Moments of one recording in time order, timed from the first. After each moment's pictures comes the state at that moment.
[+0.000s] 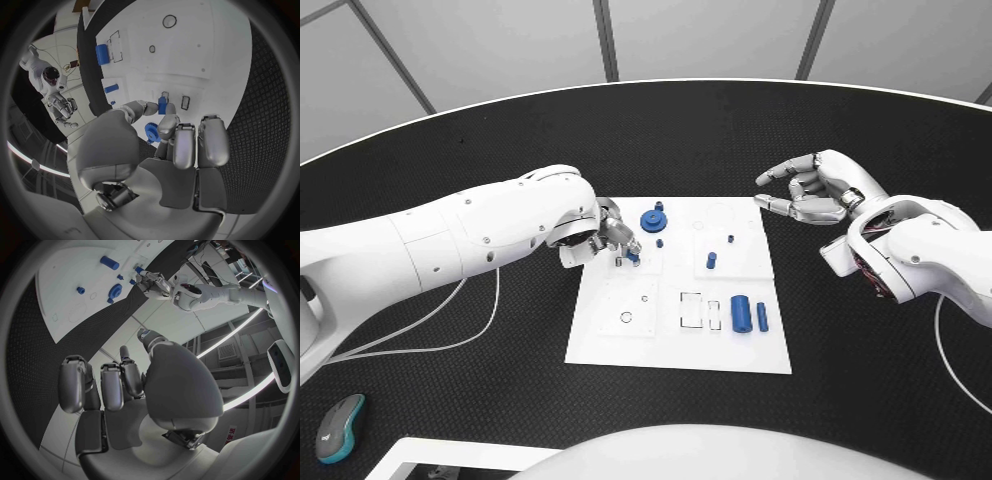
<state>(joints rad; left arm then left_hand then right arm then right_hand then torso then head) 1.29 -0.55 -0.11 1.22 -0.86 0.14 -0.67 1.13 -0.20 0.68 0.08 0.85 0.87 0.08 0.65 0.85 1.33 0.00 1.20 1.12 1.47 -0.08 1.46 1.31 0.09 1.43 0.03 1.42 1.21 1.24 -1.01 -0.08 1.65 -0.86 -0.53 0.08 1.36 -0.21 0.32 0.23 0.36 0.89 0.15 0.22 0.32 1.40 0.07 1.35 1.31 1.47 0.00 1.47 1.31 0.04 1.46 0.10 1.35 1.31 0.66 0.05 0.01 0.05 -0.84</state>
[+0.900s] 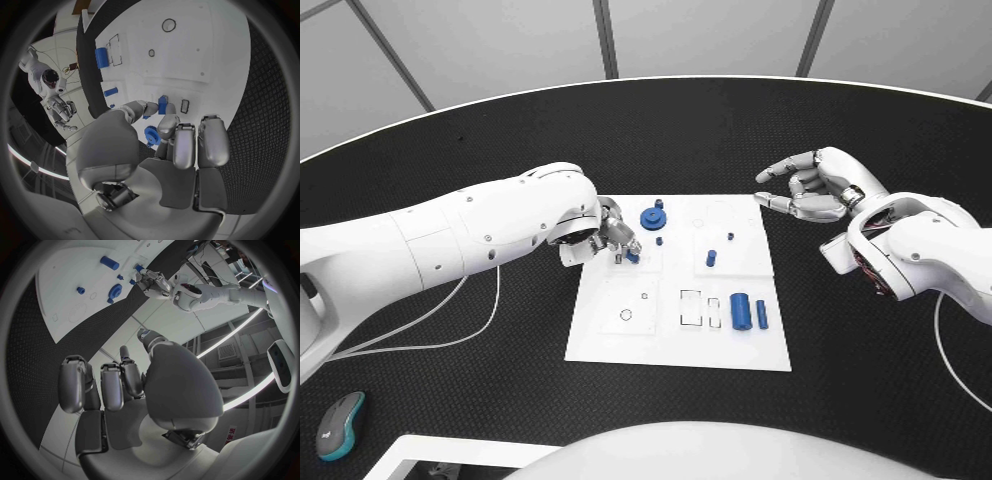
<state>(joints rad) 1.29 -0.55 -0.11 1.22 -0.86 0.16 -0.68 1.13 -0.20 0.68 0.08 0.85 0.87 0.08 0.65 0.85 1.33 0.00 1.20 1.12 1.47 -0.08 1.46 1.31 0.09 1.43 0.03 1.42 1.21 1.24 -1.01 -0.08 1.65 -0.86 -0.53 0.09 1.36 -0.21 0.32 0.23 0.36 0.89 0.15 0.22 0.32 1.40 0.06 1.35 1.31 1.47 0.00 1.47 1.31 0.04 1.46 0.10 1.35 1.31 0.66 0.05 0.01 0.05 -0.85</state>
